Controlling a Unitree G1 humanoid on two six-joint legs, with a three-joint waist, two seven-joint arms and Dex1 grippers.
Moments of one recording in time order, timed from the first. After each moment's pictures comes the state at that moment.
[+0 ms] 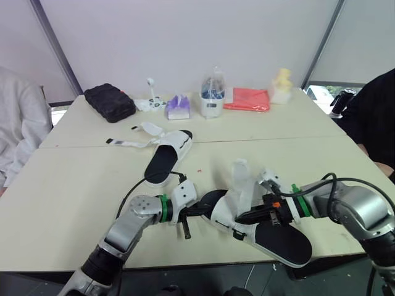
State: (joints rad) left arm -0.35 0.42 -0.35 -0.13 -0.17 0.41 -0.91; right arm -0.45 -0.92 0.20 -0.28 0.67 1.00 1.14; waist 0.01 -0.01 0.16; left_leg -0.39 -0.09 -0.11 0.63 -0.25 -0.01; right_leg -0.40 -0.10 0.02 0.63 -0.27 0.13
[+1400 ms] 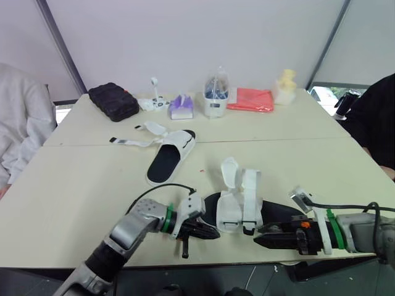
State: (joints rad) left arm -0.39 0.44 -0.40 -0.11 -0.31 0.57 -1.13; right arm -0.08 -0.91 -0.25 -0.45 1.02 1.32 0.88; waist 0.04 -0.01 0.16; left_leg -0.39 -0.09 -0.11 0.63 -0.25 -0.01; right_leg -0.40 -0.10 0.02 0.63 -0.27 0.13
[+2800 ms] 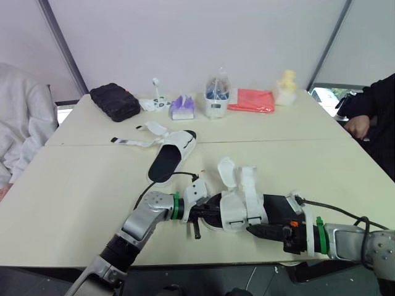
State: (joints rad) left arm -0.46 0.30 -0.40 0.08 -0.21 0.37 -1.00; right arm -0.02 -0.74 -0.29 -0.35 1.17 1.34 0.64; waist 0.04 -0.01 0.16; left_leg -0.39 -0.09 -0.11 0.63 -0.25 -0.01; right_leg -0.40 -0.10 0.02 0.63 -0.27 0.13
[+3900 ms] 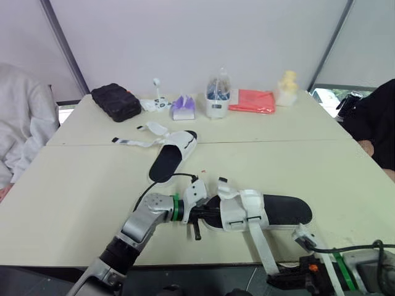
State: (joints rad) left arm -0.45 0.30 -0.40 0.07 -0.21 0.37 -0.99; right arm 0.35 -1.05 -0.18 -0.54 0.89 1.06 0.97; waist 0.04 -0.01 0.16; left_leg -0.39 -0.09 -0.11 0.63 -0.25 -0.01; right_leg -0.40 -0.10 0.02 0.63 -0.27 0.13
